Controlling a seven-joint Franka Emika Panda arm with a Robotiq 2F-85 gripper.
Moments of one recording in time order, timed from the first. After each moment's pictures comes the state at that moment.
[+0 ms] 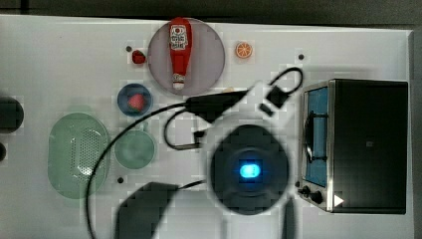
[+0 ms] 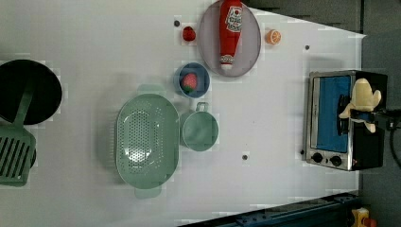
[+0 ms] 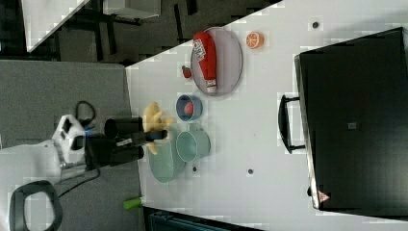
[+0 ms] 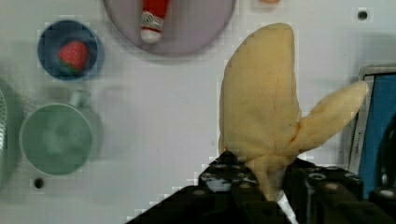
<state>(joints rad) -0.04 -0.28 0.03 -2.12 -0.03 0.37 -0.93</state>
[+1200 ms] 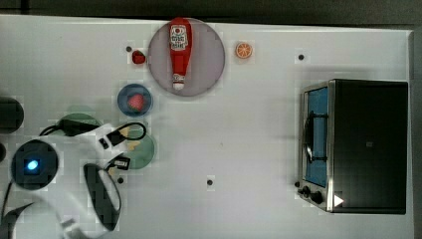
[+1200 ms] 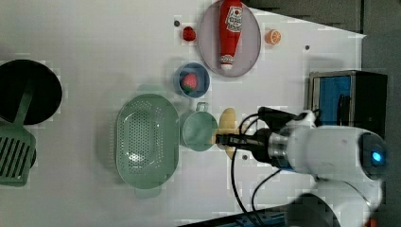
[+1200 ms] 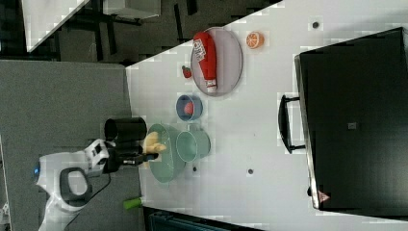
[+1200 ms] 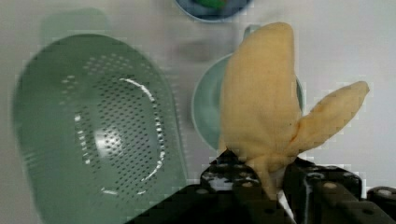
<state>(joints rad) 0.06 0.00 0.47 -2.29 0.06 0.68 -0.09</state>
